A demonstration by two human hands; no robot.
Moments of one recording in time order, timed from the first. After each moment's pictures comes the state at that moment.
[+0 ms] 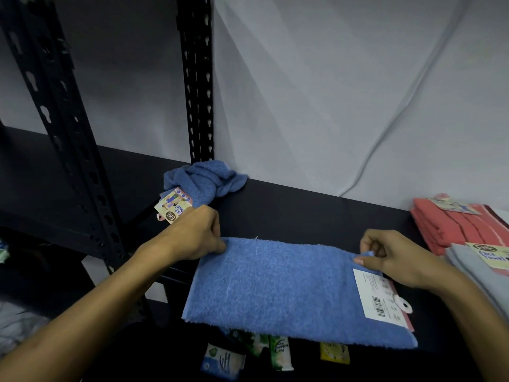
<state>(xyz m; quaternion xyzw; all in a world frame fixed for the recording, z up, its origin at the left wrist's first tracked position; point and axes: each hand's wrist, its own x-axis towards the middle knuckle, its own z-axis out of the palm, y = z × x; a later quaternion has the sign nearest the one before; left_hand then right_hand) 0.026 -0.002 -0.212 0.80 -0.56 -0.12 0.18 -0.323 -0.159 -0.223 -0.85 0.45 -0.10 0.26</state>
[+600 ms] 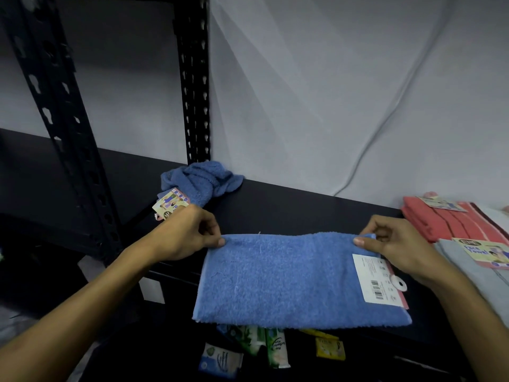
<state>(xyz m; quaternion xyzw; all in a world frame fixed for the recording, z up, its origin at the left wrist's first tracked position) 0.044 0.007 -0.222 0.71 -0.65 -0.13 0.26 -0.328 -0.151 -0.219 -0.80 0.43 -0.28 0.32</state>
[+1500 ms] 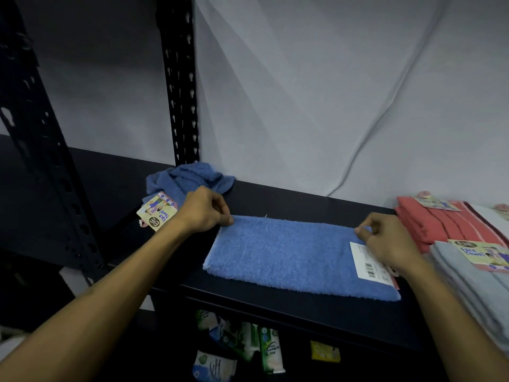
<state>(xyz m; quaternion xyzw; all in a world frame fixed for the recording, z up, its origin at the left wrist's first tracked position) 0.040 -0.077 -0.225 0.76 -0.55 -0.16 0.32 -0.316 -0.194 -0.242 -0.74 0.57 -0.30 0.20</state>
